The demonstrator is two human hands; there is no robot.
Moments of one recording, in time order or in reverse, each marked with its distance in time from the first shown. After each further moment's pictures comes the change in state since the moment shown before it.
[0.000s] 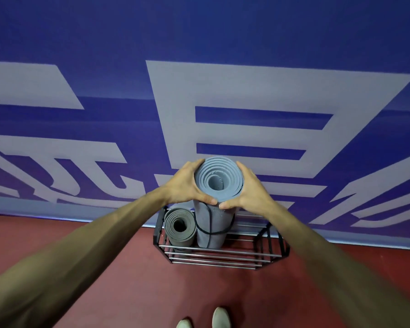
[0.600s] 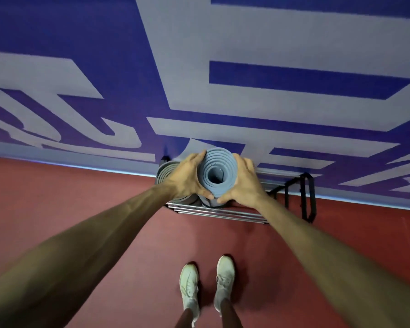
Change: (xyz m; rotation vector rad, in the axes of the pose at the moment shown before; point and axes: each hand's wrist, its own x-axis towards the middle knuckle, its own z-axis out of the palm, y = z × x) left_hand 0.024 -0.173 0.089 0.070 -0.077 -0.306; right_hand 0.039 0.150 0.127 -0.053 -0.134 0.265
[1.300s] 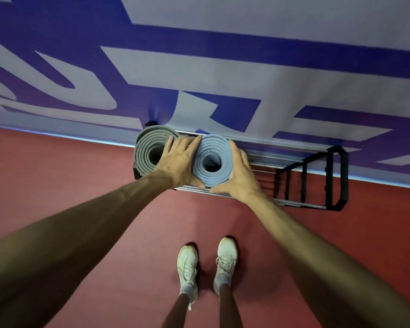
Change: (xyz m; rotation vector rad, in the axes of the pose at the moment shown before) left_hand 0.058 -0.103 0.078 0.604 0.063 0.041; right_hand 0.047 0.106 0.087 0.052 -0.038 0.054
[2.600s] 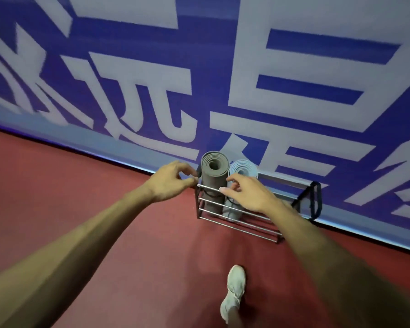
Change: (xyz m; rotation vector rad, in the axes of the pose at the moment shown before) left_hand -0.391 0.058 -0.162 -0.461 0.266 -0.161; right_hand -0.307 -0.187 -0.007 -0.465 -0.090 -0.335
